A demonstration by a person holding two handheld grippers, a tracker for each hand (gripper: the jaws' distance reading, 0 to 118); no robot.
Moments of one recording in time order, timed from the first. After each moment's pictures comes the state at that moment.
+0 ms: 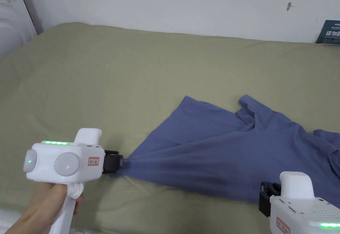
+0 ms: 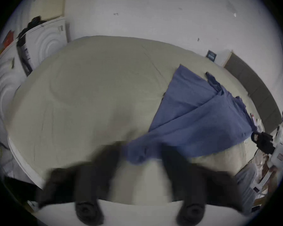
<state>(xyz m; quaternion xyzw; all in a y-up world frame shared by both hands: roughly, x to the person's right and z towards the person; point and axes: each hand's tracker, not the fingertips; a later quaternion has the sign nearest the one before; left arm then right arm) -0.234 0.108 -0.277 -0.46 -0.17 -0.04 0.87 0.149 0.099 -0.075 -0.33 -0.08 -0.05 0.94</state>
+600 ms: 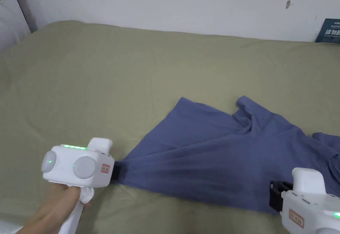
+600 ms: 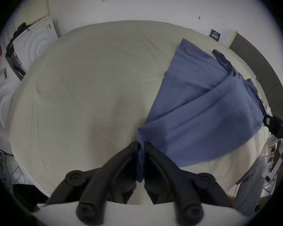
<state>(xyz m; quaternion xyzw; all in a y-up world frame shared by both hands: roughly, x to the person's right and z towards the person) -0.207 0.075 -0.296 -0.51 -0.16 -0.07 0.84 0.202 0.096 -0.105 -0.35 -0.09 -0.08 0.93</state>
